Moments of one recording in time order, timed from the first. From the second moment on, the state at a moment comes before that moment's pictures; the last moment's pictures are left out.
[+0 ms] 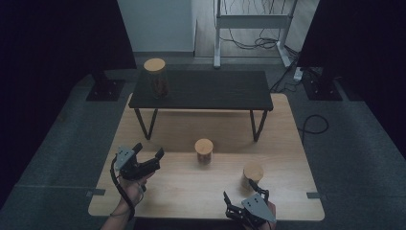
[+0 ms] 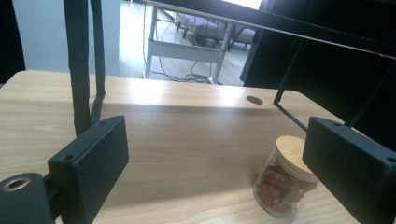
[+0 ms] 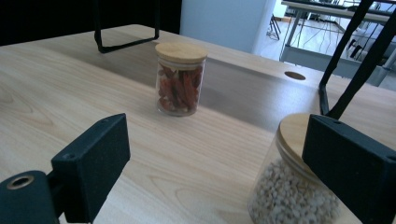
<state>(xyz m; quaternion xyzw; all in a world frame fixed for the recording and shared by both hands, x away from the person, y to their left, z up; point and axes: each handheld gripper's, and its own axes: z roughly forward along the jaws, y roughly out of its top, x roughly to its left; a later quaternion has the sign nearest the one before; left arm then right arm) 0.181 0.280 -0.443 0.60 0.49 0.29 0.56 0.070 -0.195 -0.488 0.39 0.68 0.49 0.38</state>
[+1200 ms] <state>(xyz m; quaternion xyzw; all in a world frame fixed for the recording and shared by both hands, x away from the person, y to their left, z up) 0.189 0.283 -0.449 0.61 0.50 0.27 0.55 0.128 -0.159 -0.455 0.39 0.68 0.49 0.38</state>
